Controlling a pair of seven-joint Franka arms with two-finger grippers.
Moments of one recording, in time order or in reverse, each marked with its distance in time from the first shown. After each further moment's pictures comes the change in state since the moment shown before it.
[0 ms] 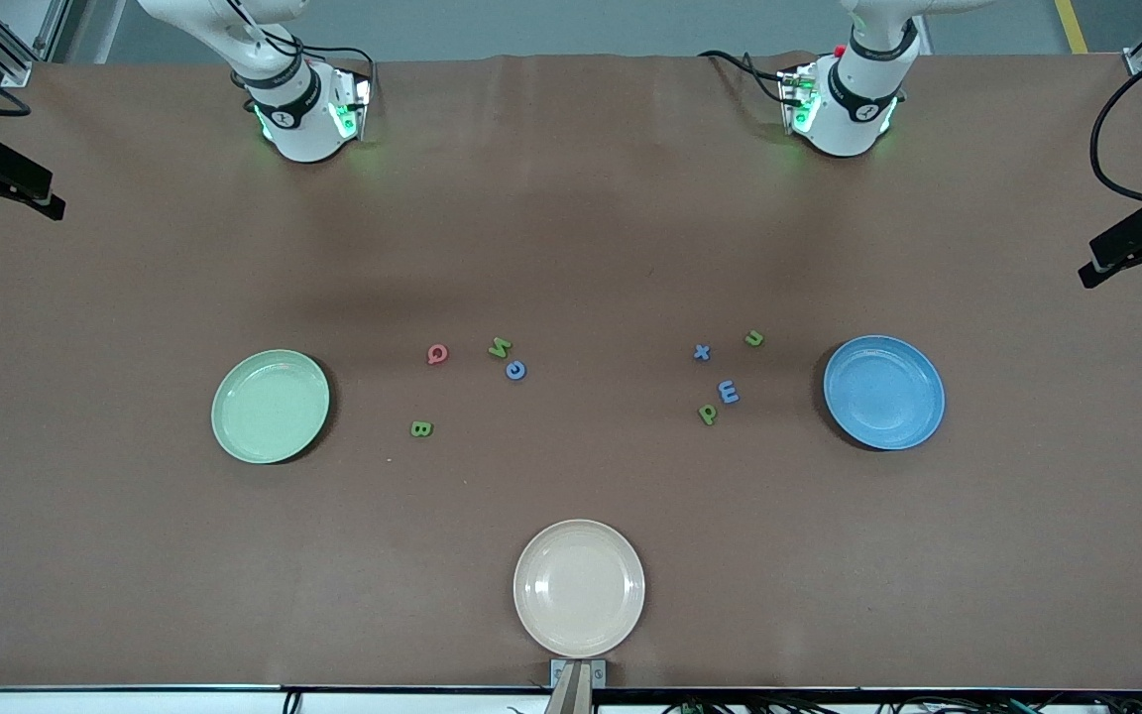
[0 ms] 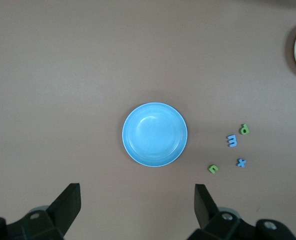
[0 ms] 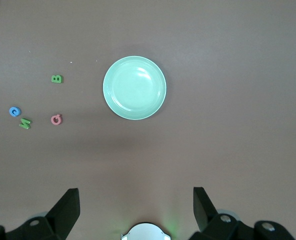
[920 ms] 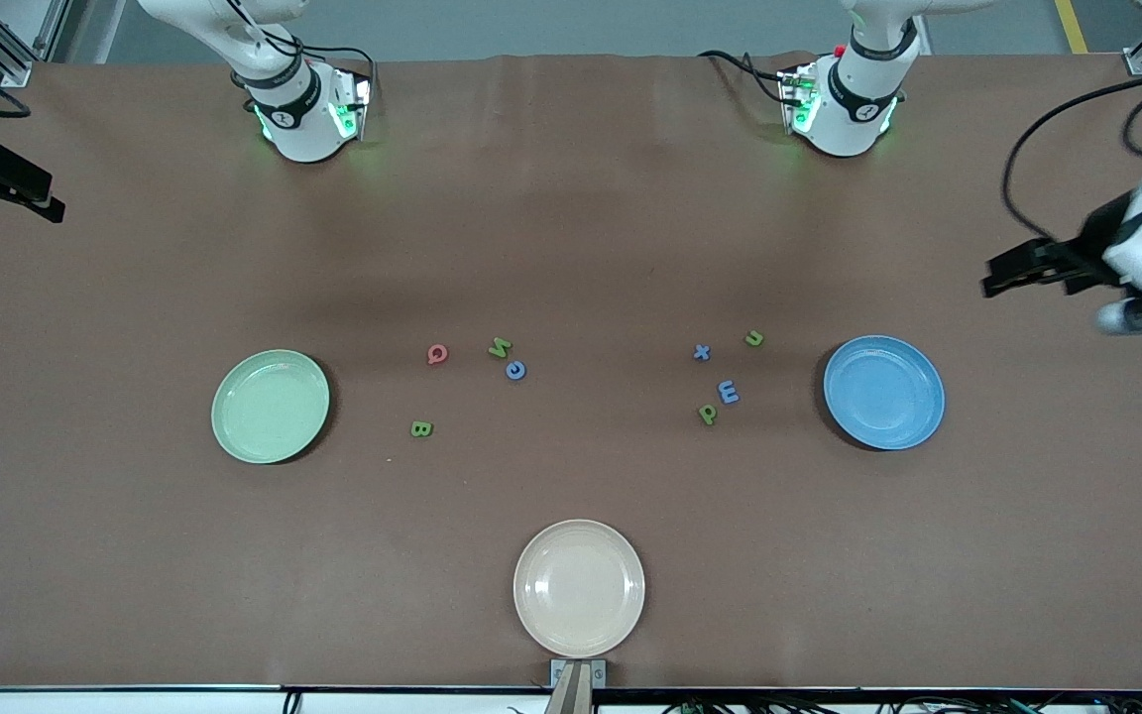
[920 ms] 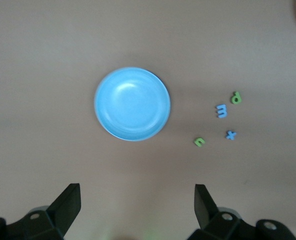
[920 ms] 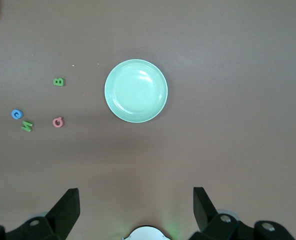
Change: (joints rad) left arm -0.026 0.102 -0.126 -0.016 -0.002 -0.081 -0.154; right arm 0.000 0.000 0.000 -0.002 0.012 0.016 0.000
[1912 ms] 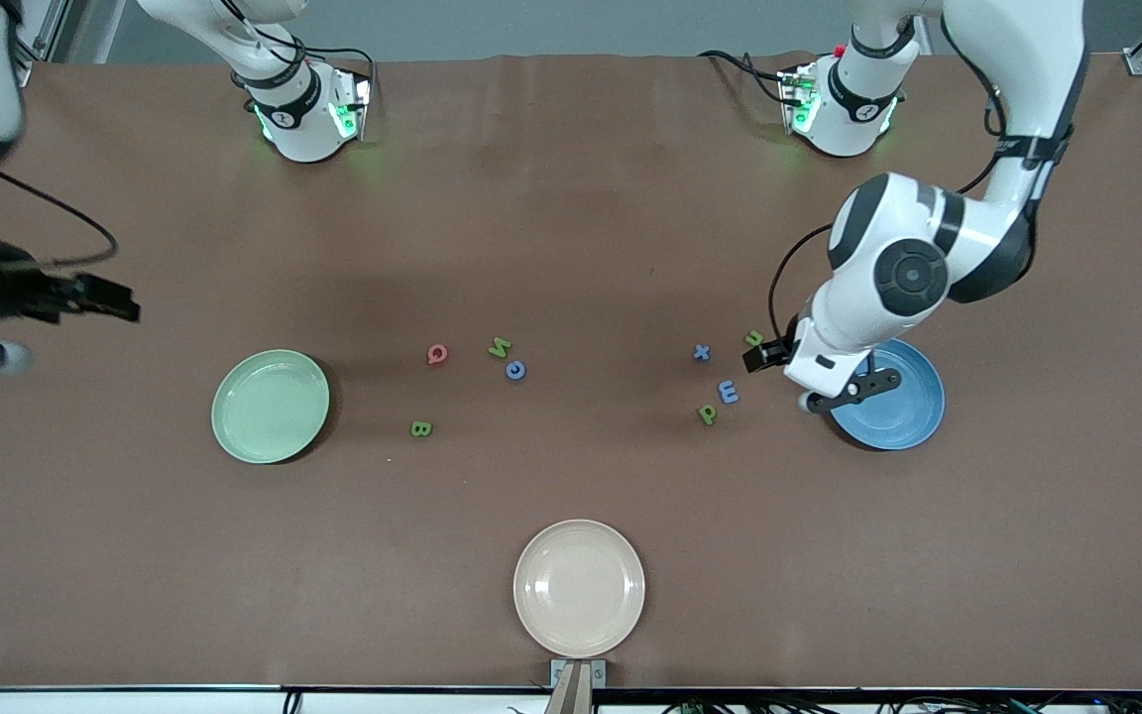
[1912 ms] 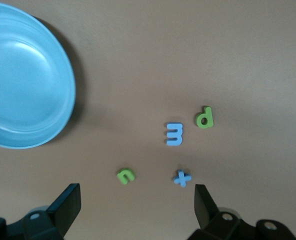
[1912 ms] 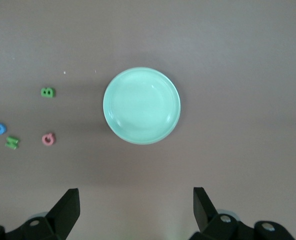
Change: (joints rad) left arm -0.181 0.225 -0.127 -0.353 0.045 0.599 -0.534; right arm 0.028 0.240 0.007 -0.027 0.015 0.192 0.001
